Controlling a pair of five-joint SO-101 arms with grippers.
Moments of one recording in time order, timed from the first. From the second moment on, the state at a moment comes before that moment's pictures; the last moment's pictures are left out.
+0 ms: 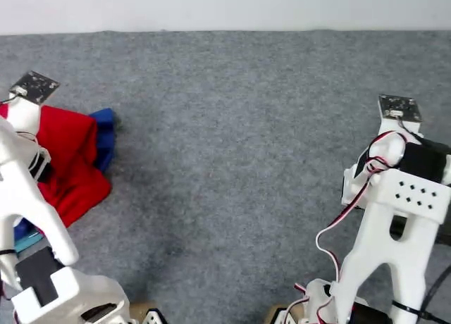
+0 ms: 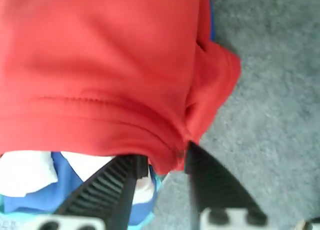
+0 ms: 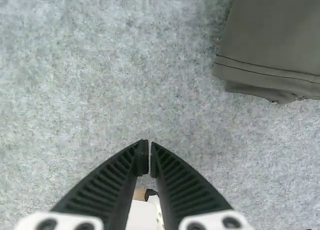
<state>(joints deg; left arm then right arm) -36.8 0.0 -2.5 93.4 -45.8 17.2 -26.8 15.8 100.5 10.0</state>
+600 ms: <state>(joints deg) -36.8 -13.4 -18.9 84.8 -26.1 17.2 -26.8 15.8 100.5 10.0</state>
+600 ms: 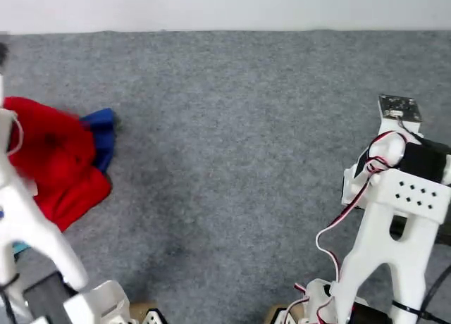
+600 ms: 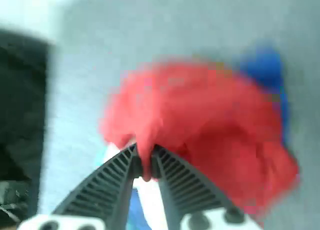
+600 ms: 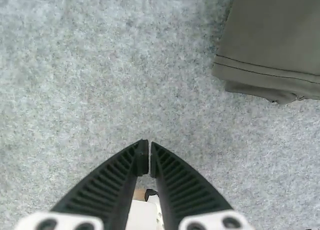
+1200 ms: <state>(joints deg) -21.5 -20.4 -36.1 56.0 -3.0 17.2 -26.8 15.8 100.5 10.0</state>
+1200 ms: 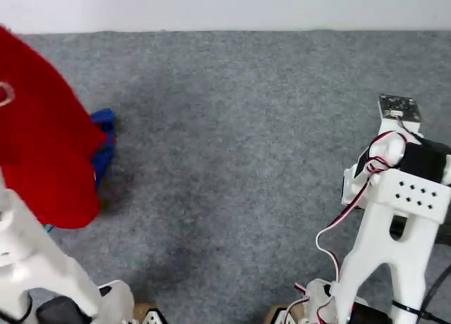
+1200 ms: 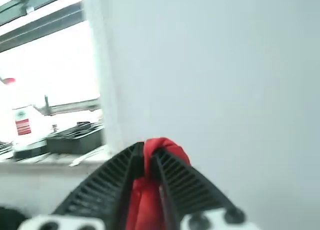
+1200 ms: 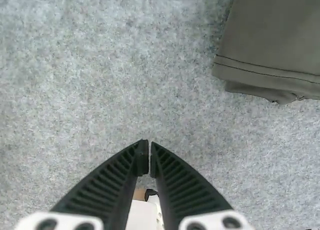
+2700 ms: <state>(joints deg) 13.7 -20.5 -2.5 81.2 -13.6 10.0 -28.4 15.8 100.5 17.5</state>
